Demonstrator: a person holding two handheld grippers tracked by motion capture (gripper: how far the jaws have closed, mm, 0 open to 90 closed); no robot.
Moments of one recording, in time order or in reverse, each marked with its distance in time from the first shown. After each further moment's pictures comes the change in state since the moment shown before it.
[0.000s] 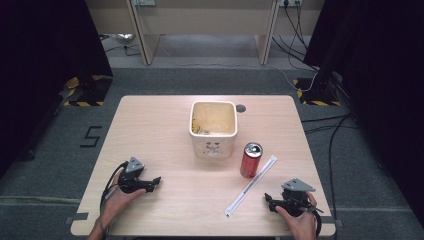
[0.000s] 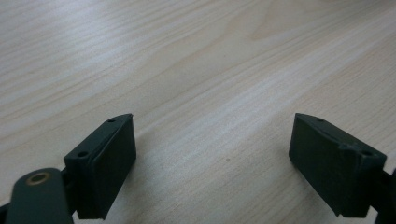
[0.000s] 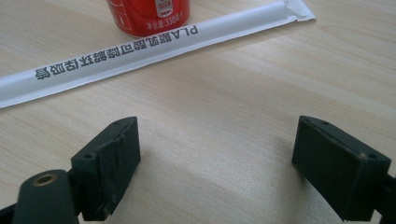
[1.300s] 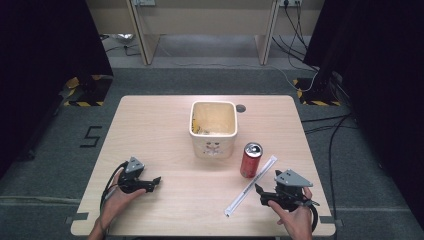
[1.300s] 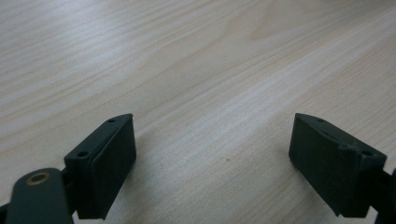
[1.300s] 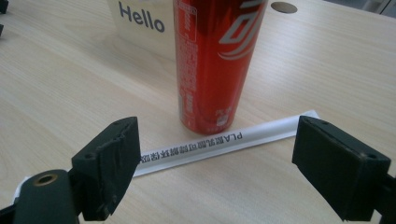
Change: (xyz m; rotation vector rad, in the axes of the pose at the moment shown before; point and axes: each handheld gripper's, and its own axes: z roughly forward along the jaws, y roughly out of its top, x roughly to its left) left arm 0.000 0.000 0.000 0.000 0.000 -0.001; right arm 0.032 0.052 -0.032 -0.155 0.048 -0.102
